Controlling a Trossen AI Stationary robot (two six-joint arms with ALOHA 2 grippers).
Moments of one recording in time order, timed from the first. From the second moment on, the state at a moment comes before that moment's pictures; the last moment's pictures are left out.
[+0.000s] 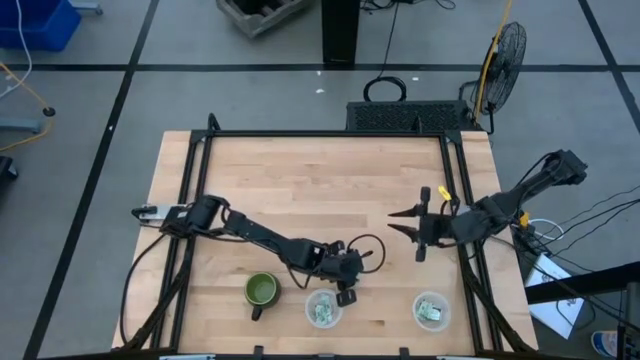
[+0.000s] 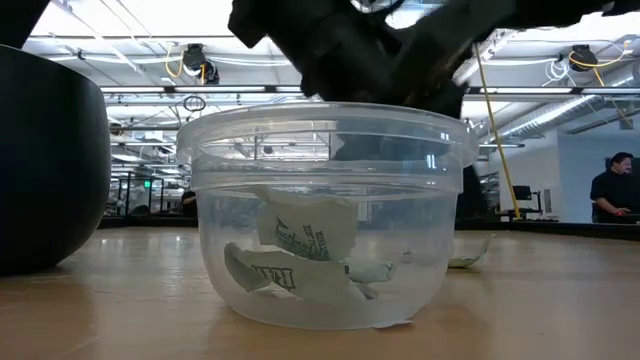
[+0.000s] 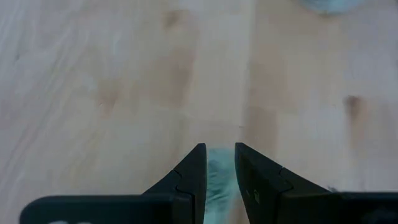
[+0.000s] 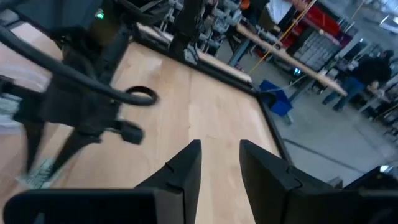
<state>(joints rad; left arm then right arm) -0.30 2.22 1.60 -0.22 -0.11 -0.48 0.52 0.78 0.57 -0.14 0.69 -0.25</state>
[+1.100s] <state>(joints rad) -0.32 2.27 1.60 -0.20 -0.16 -0.18 0.52 0.73 0.57 -0.10 0.68 -0.35</state>
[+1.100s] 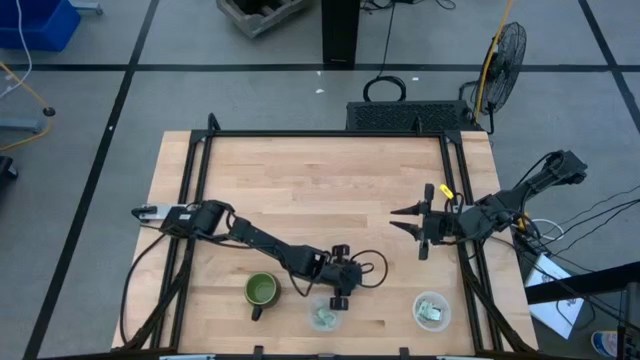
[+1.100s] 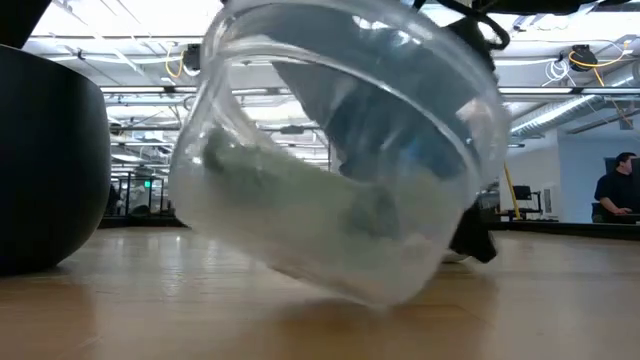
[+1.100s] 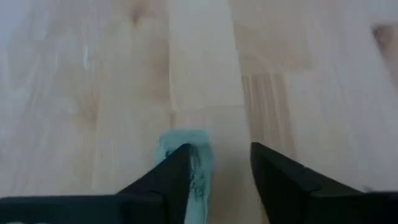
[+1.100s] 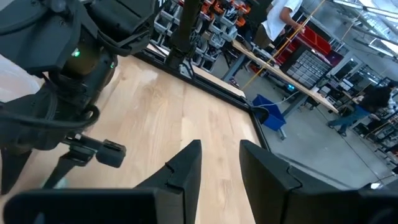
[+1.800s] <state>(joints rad) -0.24 2.27 1.60 -0.19 -0.09 -0.26 0.52 0.73 0.52 -0.09 0.68 -0.32</state>
